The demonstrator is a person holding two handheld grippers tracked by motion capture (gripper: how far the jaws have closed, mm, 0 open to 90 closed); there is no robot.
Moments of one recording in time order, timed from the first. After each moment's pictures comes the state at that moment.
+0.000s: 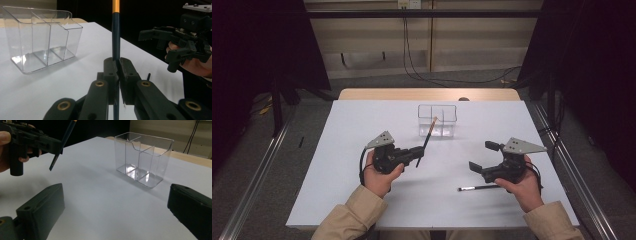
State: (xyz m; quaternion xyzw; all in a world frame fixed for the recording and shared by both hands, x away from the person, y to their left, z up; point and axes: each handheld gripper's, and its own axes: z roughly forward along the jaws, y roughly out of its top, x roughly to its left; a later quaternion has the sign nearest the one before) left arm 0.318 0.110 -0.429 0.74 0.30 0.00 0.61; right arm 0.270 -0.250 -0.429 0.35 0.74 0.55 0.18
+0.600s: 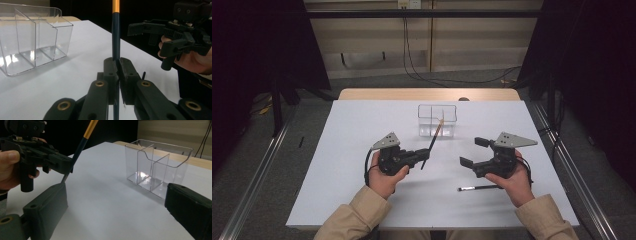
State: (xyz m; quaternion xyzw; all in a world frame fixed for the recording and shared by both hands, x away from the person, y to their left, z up) left arm 0.316 0.097 -0.431 0.74 0.28 -0.02 0.61; right arm 0.282 -0.229 -0.420 0.34 0.73 0.57 0.15
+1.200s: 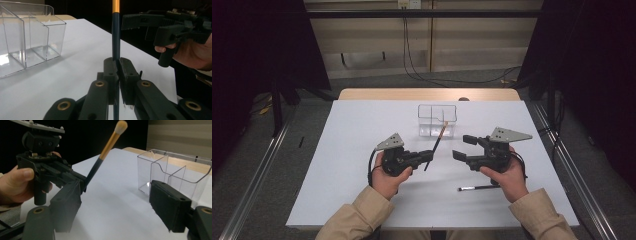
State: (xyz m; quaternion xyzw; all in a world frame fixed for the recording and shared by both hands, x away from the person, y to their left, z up) left arm 0.315 0.090 -0.434 0.75 0.27 -0.02 0.60; right arm 0.290 -0.215 -0.407 0.32 0.73 0.60 0.12
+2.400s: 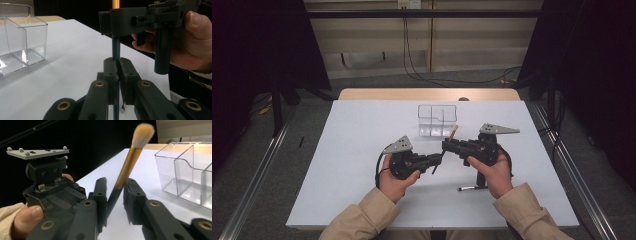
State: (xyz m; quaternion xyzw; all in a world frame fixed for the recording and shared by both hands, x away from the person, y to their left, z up) left arm 0.305 0.069 -0.433 0.75 0.24 -0.04 0.61; right arm 0.301 -0.186 -0.405 0.38 0.69 0.62 0.03
